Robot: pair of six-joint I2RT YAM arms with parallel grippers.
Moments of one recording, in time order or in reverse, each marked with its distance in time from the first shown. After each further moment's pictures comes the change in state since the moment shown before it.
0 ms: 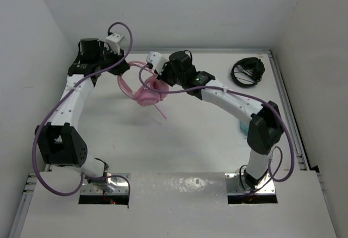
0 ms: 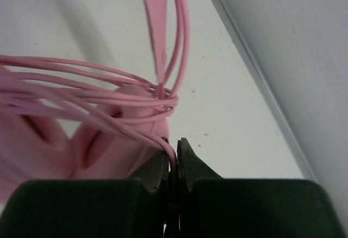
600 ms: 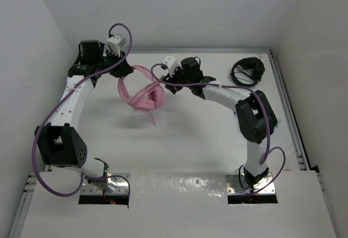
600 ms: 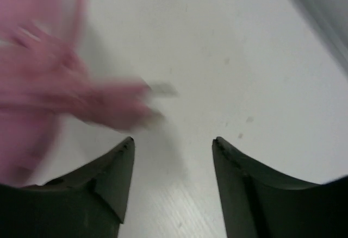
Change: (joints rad) left arm 0.000 -0.010 -0.022 0.009 0.098 -0.052; right arm -0.165 0.164 -0.137 0.272 -0.249 0.175
